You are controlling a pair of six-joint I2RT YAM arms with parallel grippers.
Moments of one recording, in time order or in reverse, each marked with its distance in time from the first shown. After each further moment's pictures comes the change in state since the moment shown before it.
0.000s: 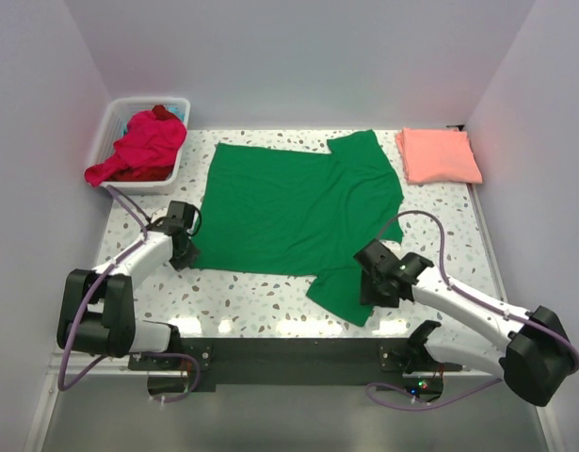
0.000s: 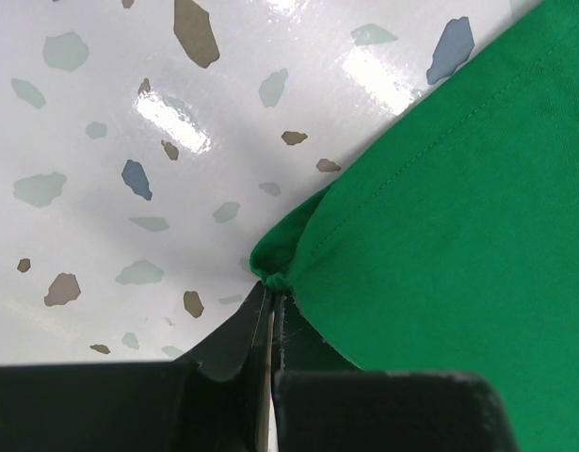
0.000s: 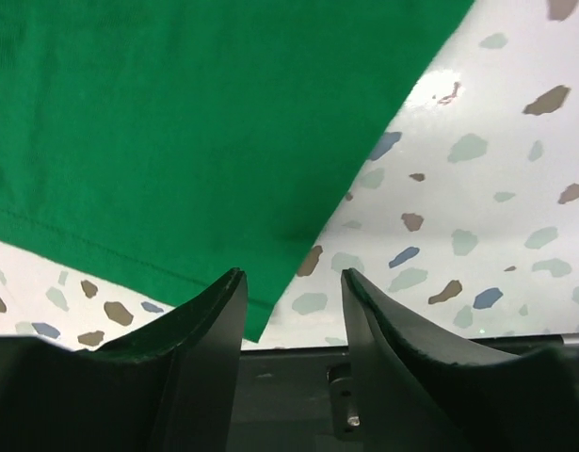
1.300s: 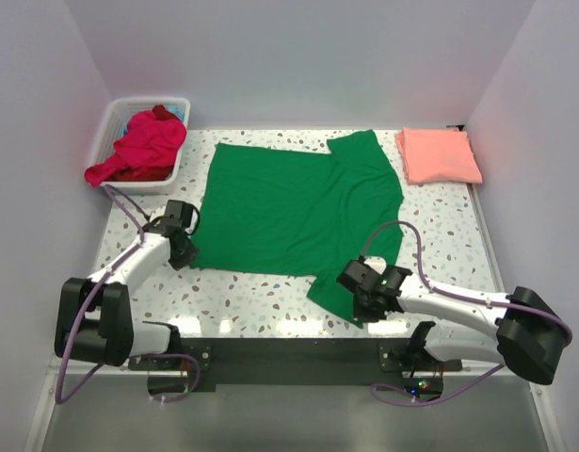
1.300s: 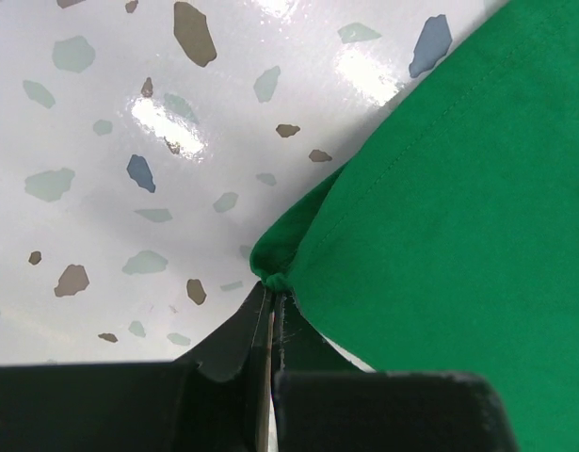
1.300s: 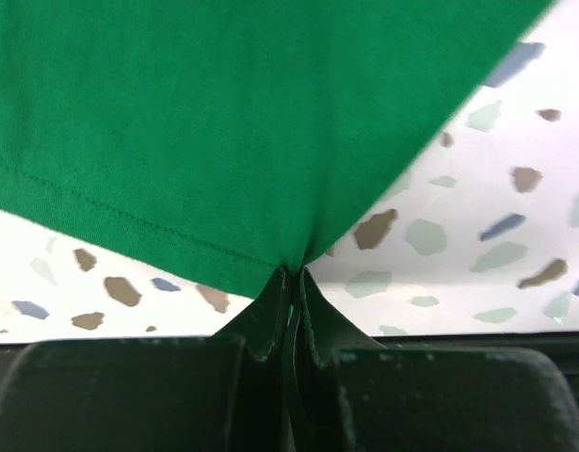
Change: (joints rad) left arm 0.000 -0.034 0.011 -0.029 0.012 0.018; right arm 0.233 0.089 -0.067 0.089 -0.023 0.203
